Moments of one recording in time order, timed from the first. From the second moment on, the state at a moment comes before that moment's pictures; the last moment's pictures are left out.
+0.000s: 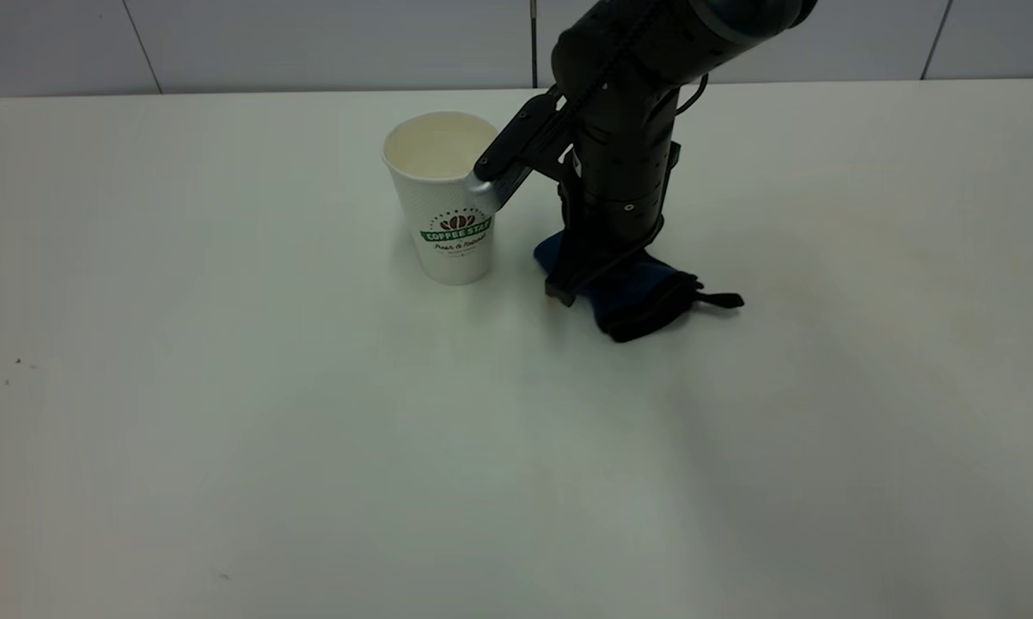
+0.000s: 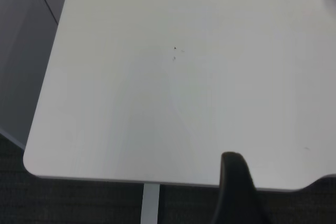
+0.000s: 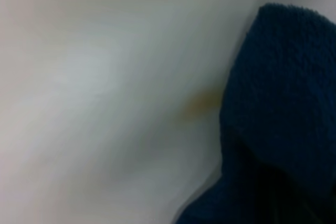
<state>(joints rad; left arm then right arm) -0.01 -0.02 -0.48 0.08 1.12 -0.05 0.51 2.59 -1.80 -0.39 0.53 -0.04</state>
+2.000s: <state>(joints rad) -0.01 -0.02 -0.48 0.08 1.12 -0.05 0.14 2.56 -1.81 -0.03 0.70 -0.11</state>
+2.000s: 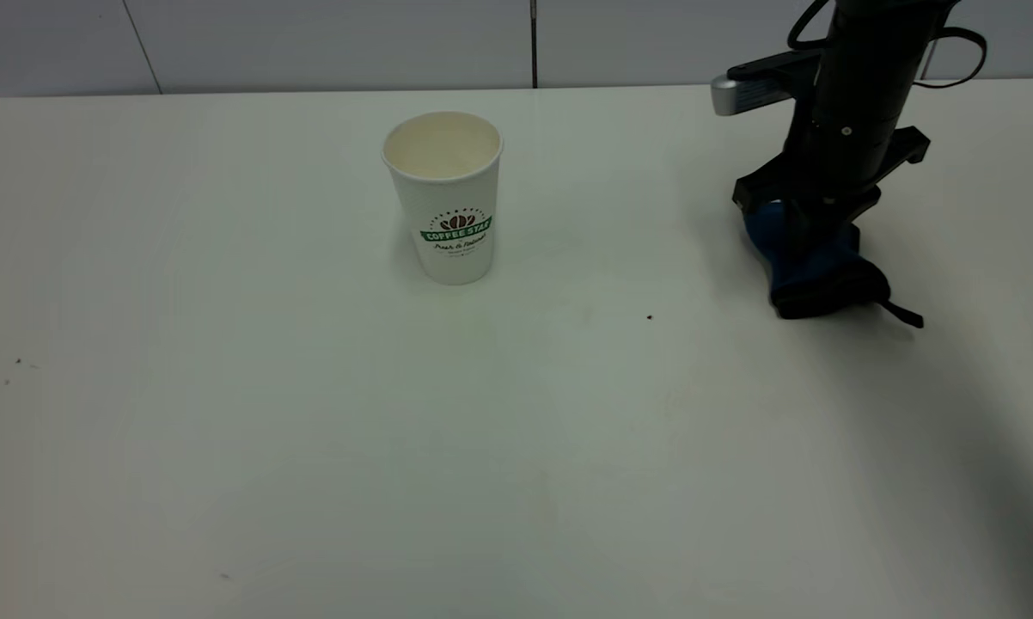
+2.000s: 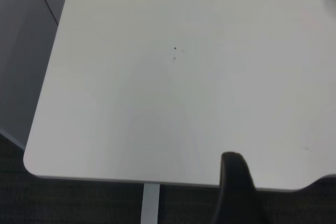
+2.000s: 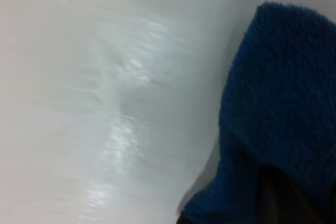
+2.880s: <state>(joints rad) -0.01 -0.02 -0.48 0.08 1.12 -0.05 0.18 1.83 -1.48 -0.01 1.02 -0.07</state>
